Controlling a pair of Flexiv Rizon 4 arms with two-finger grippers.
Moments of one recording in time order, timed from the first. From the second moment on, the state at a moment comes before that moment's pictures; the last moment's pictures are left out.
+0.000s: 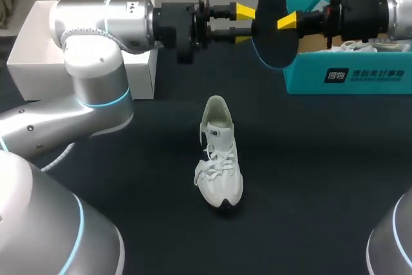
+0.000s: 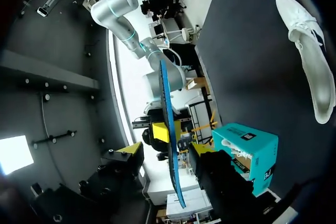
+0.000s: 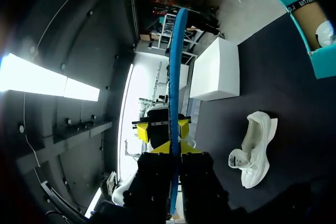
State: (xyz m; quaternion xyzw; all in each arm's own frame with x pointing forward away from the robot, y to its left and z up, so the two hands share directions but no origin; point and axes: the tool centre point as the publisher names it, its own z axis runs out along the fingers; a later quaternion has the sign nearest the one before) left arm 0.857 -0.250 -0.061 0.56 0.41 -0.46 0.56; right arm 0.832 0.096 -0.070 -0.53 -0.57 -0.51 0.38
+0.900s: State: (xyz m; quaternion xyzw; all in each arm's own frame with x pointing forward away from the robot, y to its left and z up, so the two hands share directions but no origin) left arm 0.874 -0.132 -0.091 0.68 0.39 -0.43 0.44; right arm 0.840 0.098 -0.062 -0.53 -0.59 -0.50 0.36
